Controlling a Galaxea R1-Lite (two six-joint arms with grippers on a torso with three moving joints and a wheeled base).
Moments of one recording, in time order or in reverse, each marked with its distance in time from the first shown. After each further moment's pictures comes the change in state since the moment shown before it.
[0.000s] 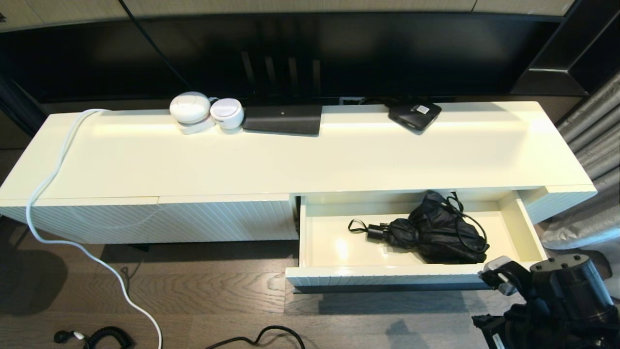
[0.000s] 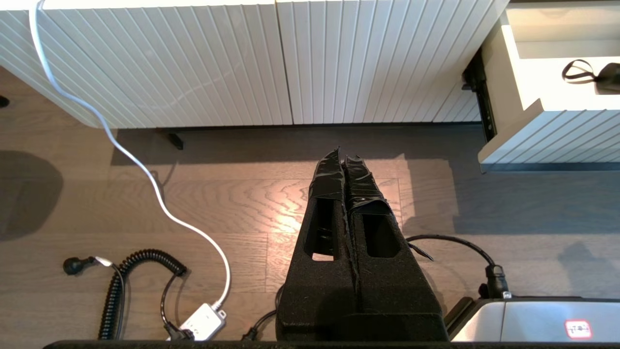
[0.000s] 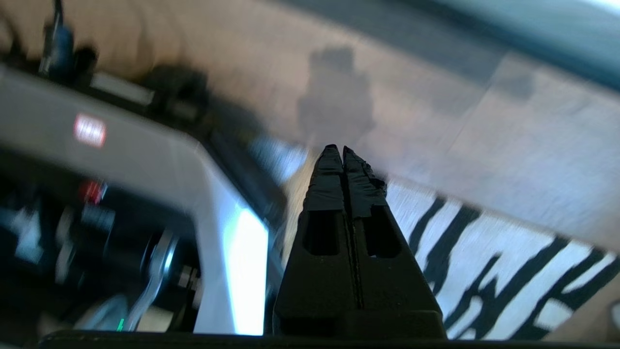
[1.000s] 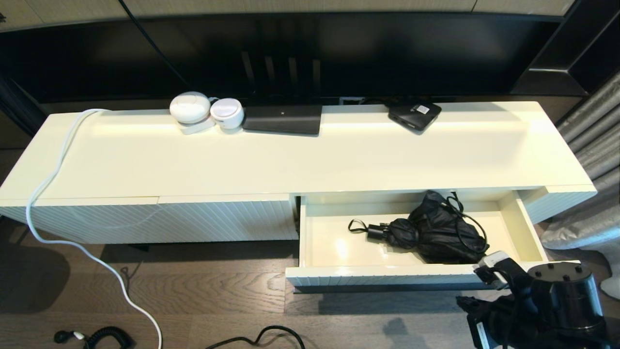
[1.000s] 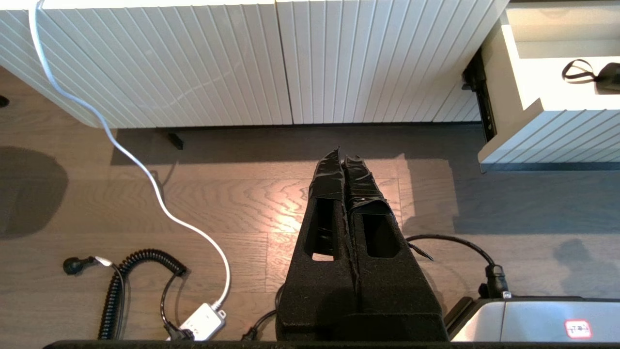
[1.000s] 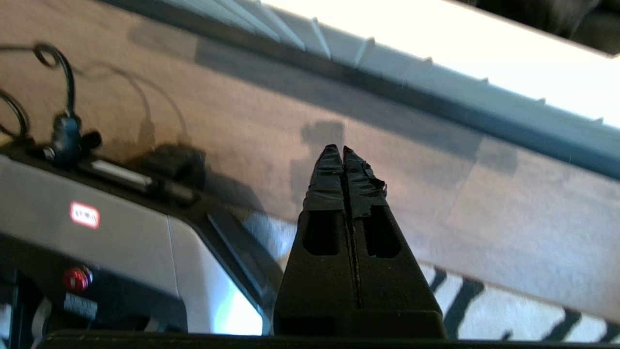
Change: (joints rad) left arm 0.000 0.000 0.000 0.000 0.000 0.000; right arm 0.019 0.153 0.140 -0.494 -0.020 -0.004
